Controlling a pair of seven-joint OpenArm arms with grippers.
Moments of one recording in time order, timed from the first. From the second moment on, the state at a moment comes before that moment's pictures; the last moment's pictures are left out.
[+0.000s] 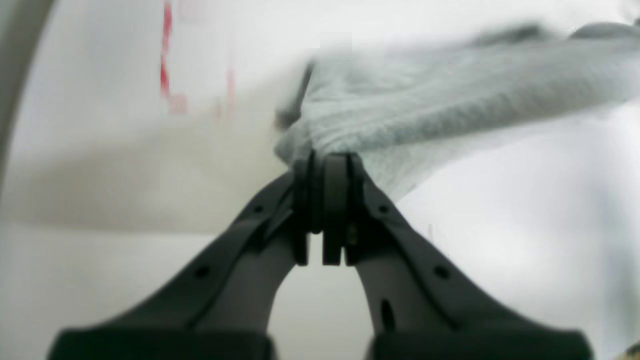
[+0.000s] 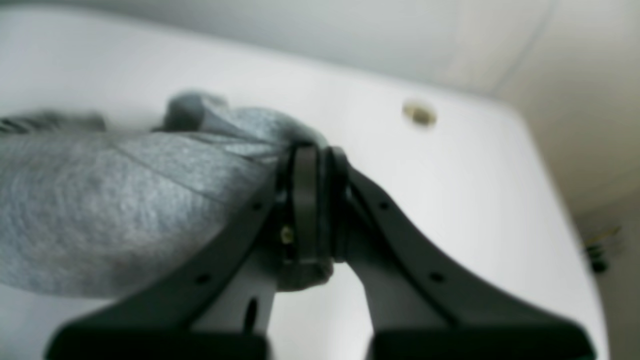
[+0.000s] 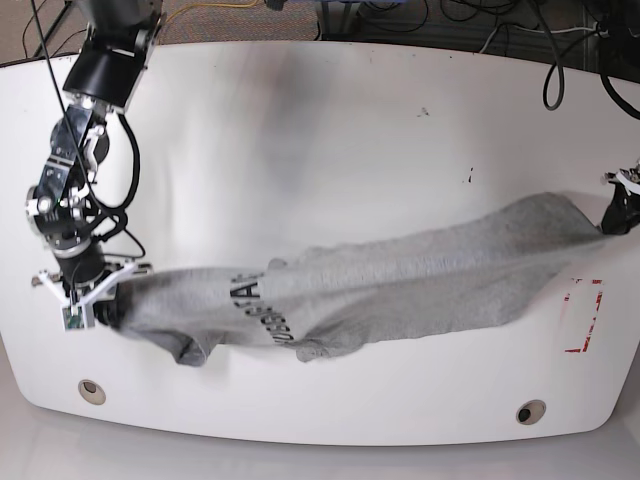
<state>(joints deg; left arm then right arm) 17.6 -36.7 -37.0 98.1 -56.8 -28.6 52.7 7.7 17.9 21.4 97.6 13.2 23.0 -42.9</state>
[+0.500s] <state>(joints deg) 29.1 -30.3 -40.7 98.1 -41.8 -41.2 52.6 -12.2 17.9 26.5 99.3 22.6 23.0 -42.8</state>
